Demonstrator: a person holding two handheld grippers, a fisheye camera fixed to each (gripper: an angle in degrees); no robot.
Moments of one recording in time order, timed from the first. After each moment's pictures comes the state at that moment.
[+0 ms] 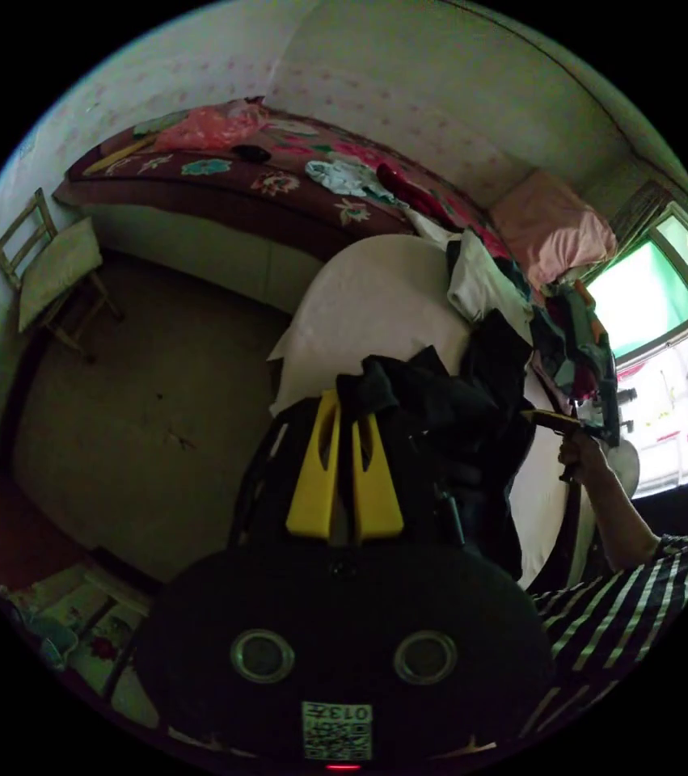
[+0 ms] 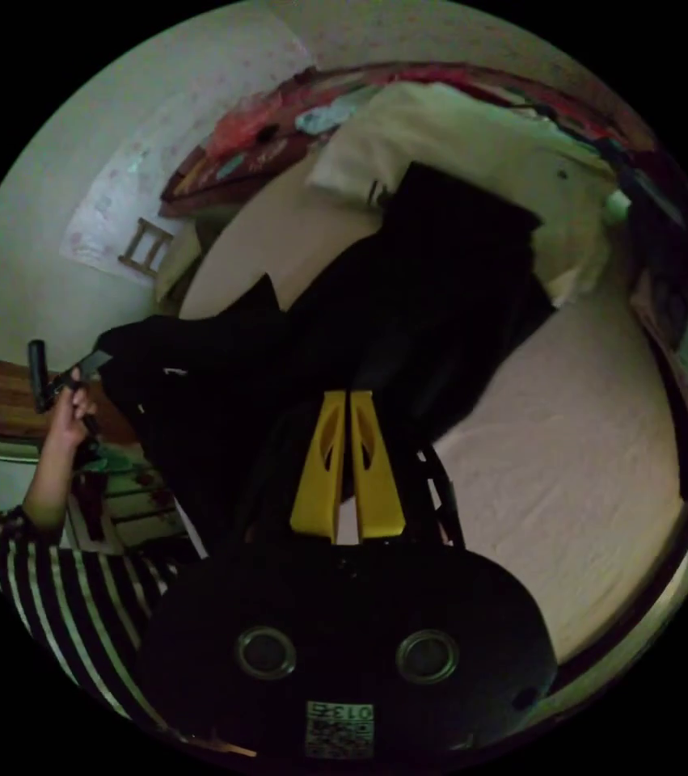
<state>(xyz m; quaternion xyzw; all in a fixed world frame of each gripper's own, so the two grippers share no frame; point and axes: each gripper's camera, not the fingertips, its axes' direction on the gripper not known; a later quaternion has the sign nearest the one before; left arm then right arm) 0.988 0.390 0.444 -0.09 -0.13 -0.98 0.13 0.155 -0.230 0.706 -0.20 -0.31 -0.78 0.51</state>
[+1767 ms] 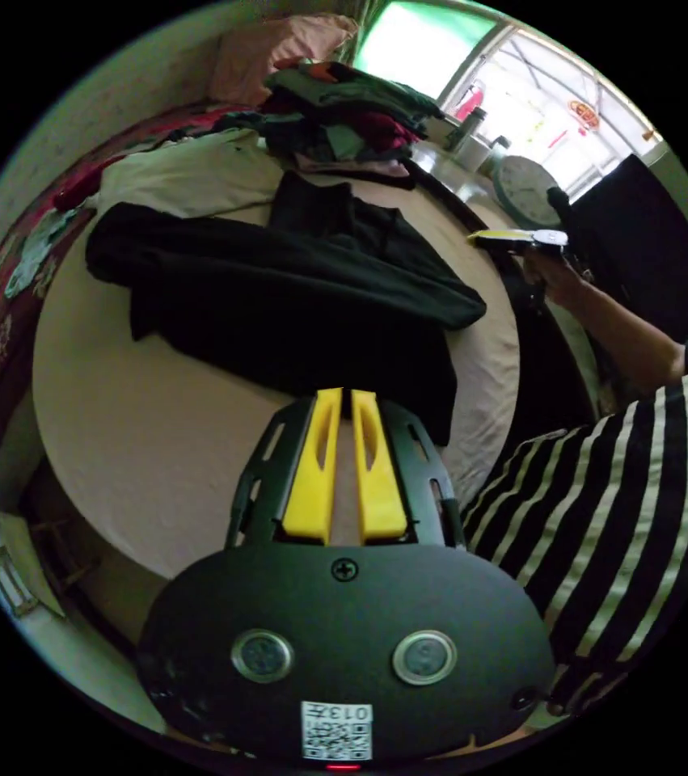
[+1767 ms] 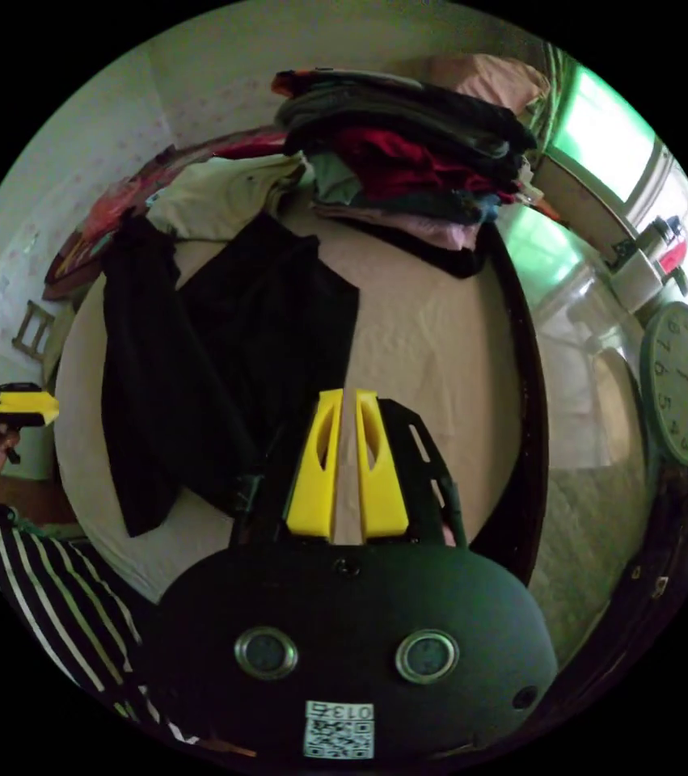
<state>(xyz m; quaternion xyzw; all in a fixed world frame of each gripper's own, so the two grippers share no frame) 0.564 0.131 0.670 -0.02 0.01 -0.80 0.60 0.401 -0.528 0.804 0.17 -0.36 -0.69 0.60</state>
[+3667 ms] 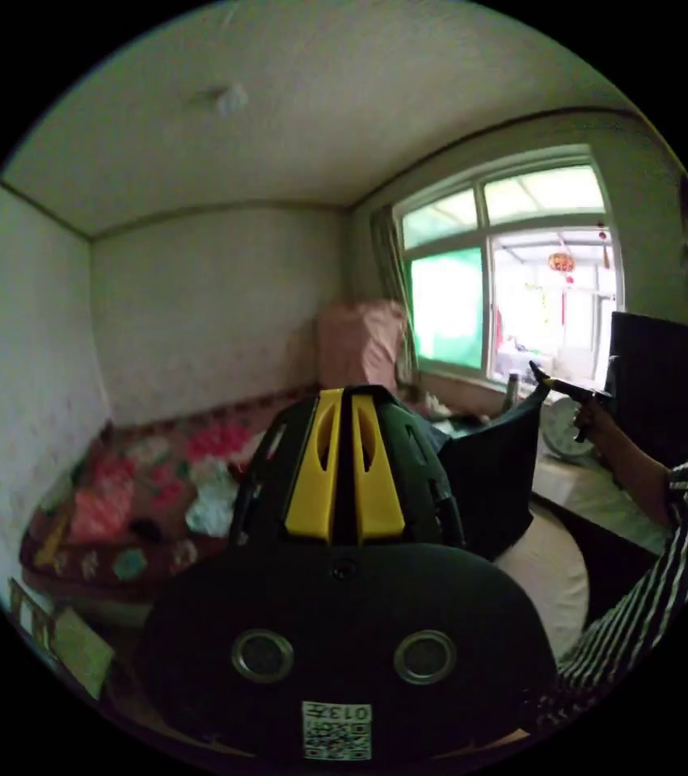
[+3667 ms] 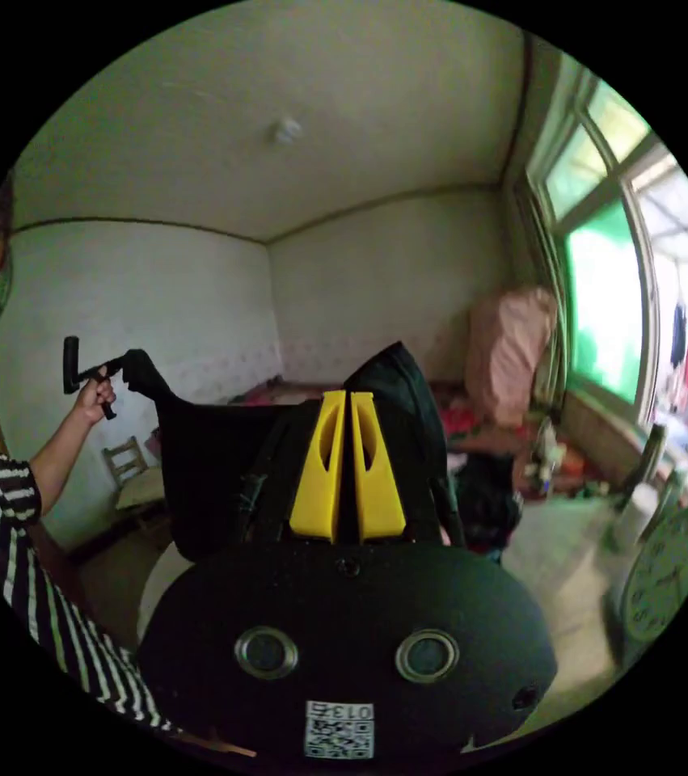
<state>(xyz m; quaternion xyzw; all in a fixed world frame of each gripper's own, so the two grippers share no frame) 0.696 0.064 0.017 0.10 -0.53 -0.64 0.55 0.693 -0.760 0.541 0.35 -0.70 -0.50 0.36</state>
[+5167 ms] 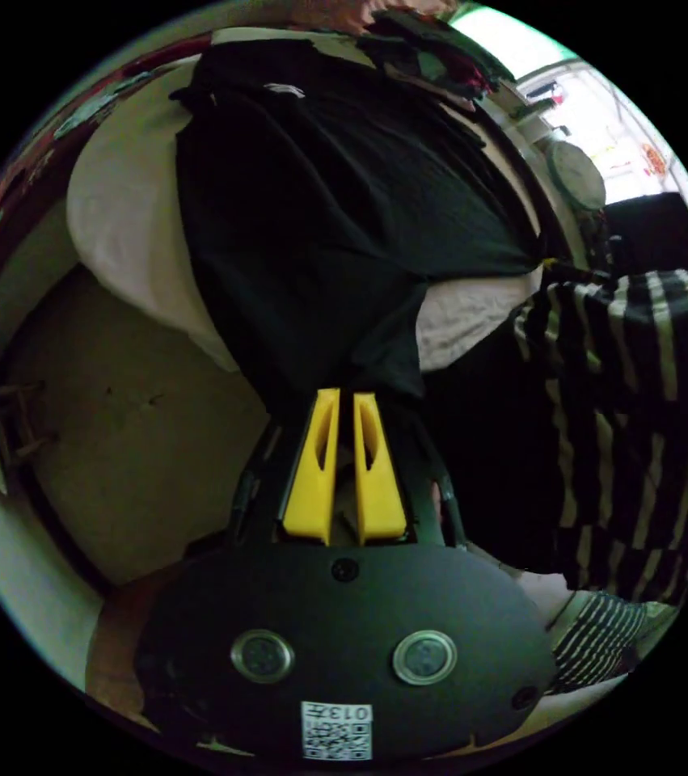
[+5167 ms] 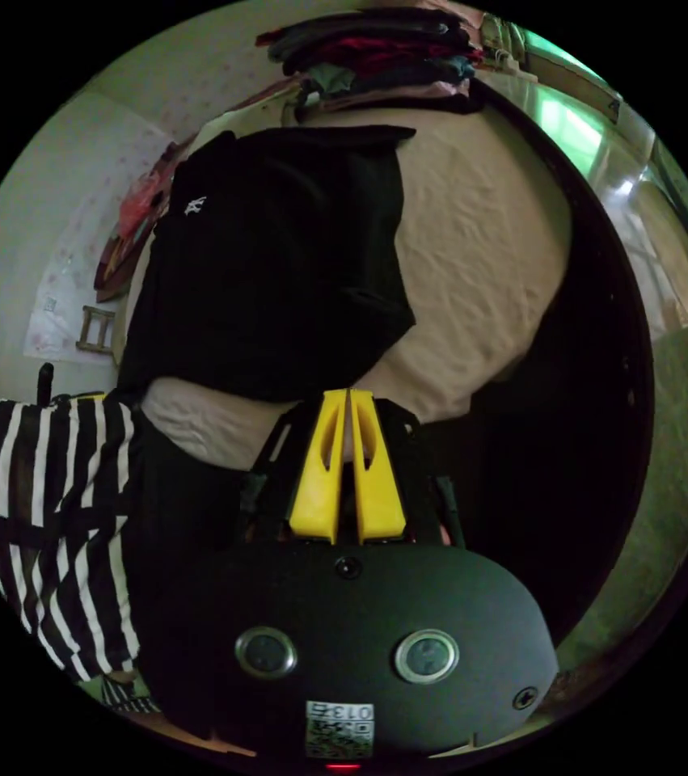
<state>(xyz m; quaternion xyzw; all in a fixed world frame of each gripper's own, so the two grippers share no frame) 1.045 0.216 0.525 -0.04 0.10 -0.87 0.48 0.619 -0.578 0.996 -0.03 -0.39 -0.70 0.60</state>
